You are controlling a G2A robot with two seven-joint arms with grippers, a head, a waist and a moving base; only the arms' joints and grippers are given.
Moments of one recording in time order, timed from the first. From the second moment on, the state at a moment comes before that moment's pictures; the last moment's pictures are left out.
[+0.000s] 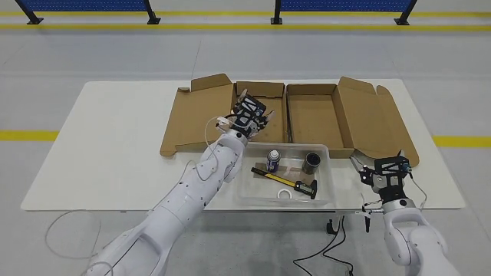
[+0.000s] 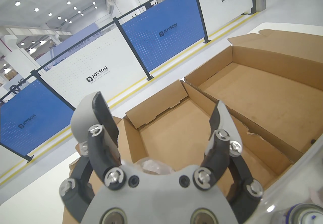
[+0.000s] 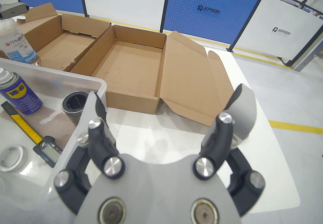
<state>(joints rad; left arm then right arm) 0.76 -1.49 -0.79 -0.90 1.42 0.15 0.21 -1.73 -1.15 1.60 -1.80 -1.33 0.00 0.00</state>
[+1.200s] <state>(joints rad) 1.28 -1.36 -0.99 -1.61 1.43 -0.24 -0.36 -1.73 -1.15 1.60 -1.80 -1.33 0.00 0.00</state>
